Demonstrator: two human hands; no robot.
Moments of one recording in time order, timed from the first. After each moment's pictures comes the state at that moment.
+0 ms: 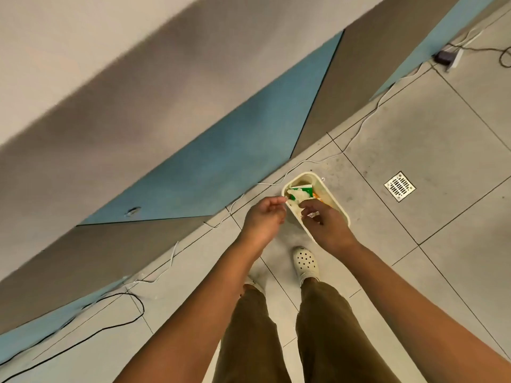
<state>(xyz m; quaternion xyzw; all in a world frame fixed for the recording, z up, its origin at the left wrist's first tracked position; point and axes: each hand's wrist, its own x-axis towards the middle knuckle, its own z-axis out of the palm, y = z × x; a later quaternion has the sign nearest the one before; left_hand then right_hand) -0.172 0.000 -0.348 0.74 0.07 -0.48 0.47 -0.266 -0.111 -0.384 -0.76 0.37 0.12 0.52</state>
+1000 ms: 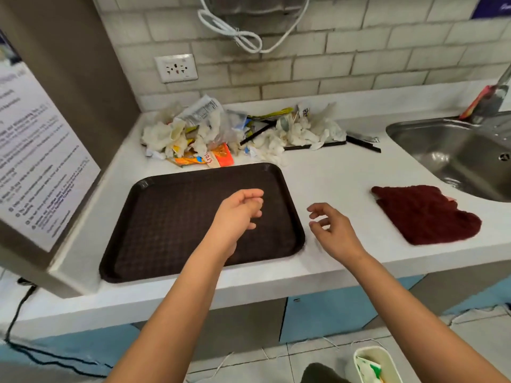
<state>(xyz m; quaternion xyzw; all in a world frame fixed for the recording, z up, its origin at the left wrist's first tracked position) -0.040 0.276 0.027 0.74 0.02 -0.10 0.66 -0.063 0.067 -0.037 -0.85 0.02 -0.09 0.51</state>
